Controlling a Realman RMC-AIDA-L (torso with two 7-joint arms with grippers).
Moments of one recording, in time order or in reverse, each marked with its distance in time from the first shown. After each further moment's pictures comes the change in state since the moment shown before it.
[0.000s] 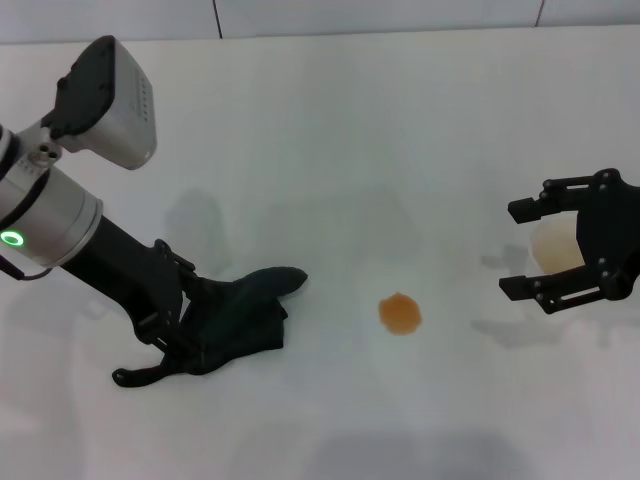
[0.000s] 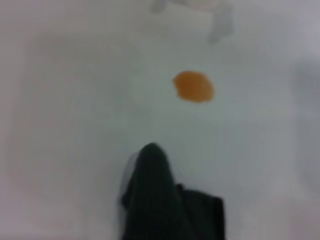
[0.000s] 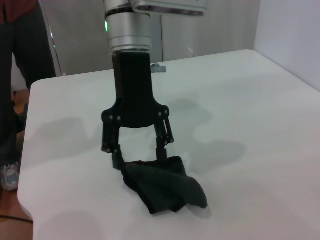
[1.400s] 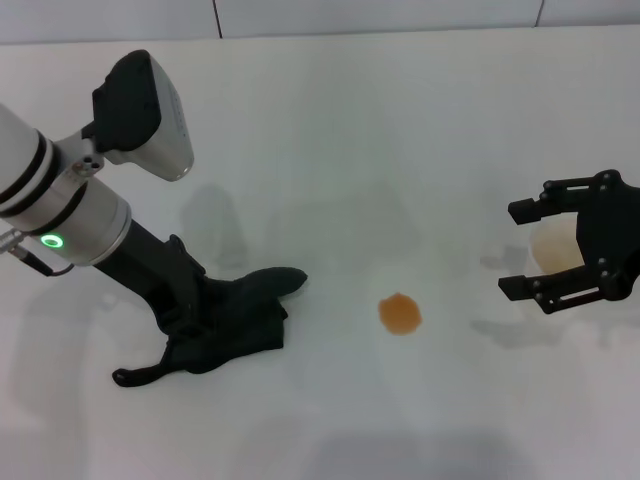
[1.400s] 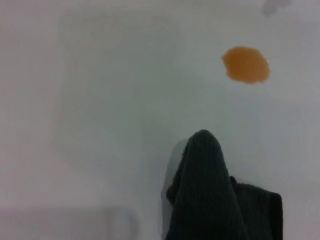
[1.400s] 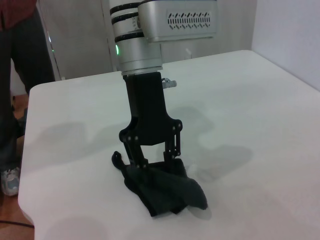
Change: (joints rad) left arm -0.004 -0.008 0.121 -0.056 -0.002 -0.174 -0.058; right arm -0.004 0.000 -0.001 0.002 0.007 0.002 0.016
